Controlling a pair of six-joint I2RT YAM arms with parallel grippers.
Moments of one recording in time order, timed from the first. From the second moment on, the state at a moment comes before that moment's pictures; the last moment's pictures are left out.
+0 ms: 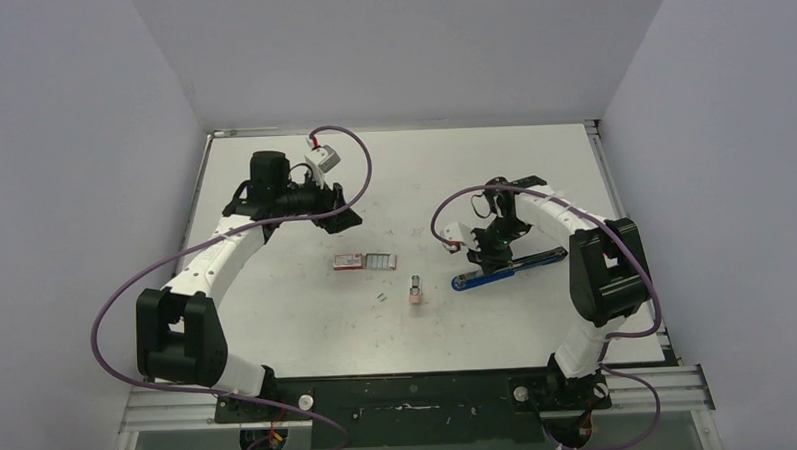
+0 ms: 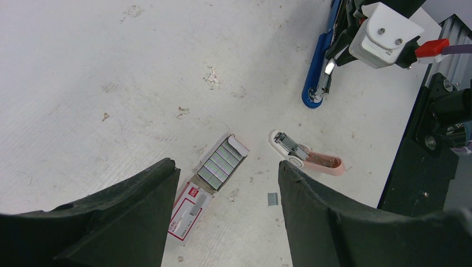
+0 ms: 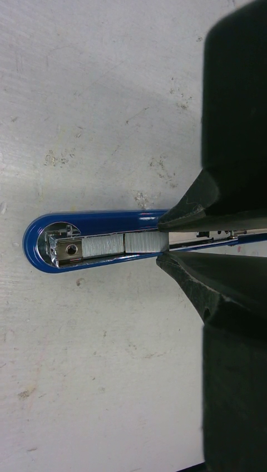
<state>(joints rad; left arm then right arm) -0.21 1.47 1.10 -0.27 0.81 0.11 0.30 1.76 1.21 -1.06 -0.46 -1.41</state>
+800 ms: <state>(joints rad) -0.21 1.47 1.10 -0.27 0.81 0.11 0.30 1.76 1.19 -1.04 -0.45 -1.40</state>
